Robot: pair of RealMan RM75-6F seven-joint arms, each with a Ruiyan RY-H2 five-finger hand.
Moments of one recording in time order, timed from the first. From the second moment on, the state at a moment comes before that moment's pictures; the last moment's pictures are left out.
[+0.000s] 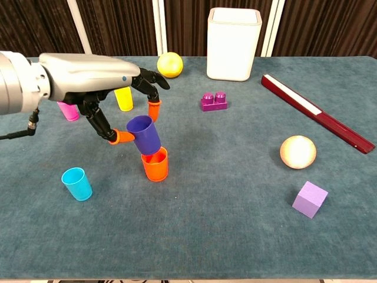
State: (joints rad) left arm -0.89 -1.33 -0.09 -1.93 0.96 0.94 0.64; right arm 0.05 -1.13 0.16 -1.56 -1.26 1.45 -0.06
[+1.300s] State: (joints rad) left arm -0.92 -1.45 -0.06 -1.81 0.88 0.96 0.67; right arm 0.05 -1.12 0.17 -1.57 -1.26 1.45 -0.05
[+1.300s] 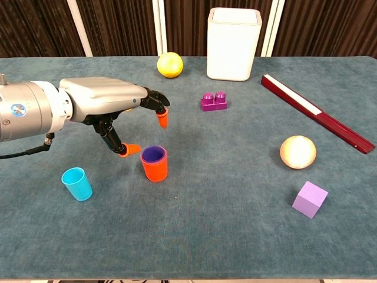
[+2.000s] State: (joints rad) left arm -0.89 -1.33 -0.06 -1.85 0.97 1.06 0.65; right arm 0.05 -1.12 0.17 -1.57 -1.25 1.45 -0.06
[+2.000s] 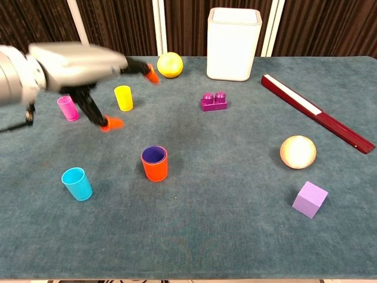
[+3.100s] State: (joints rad) left arm -1.06 -1.52 -0.20 -1.27 0.62 0.82 0.62; right arm 0.06 -1.16 0.18 -1.50 -1.18 1.42 -0.11
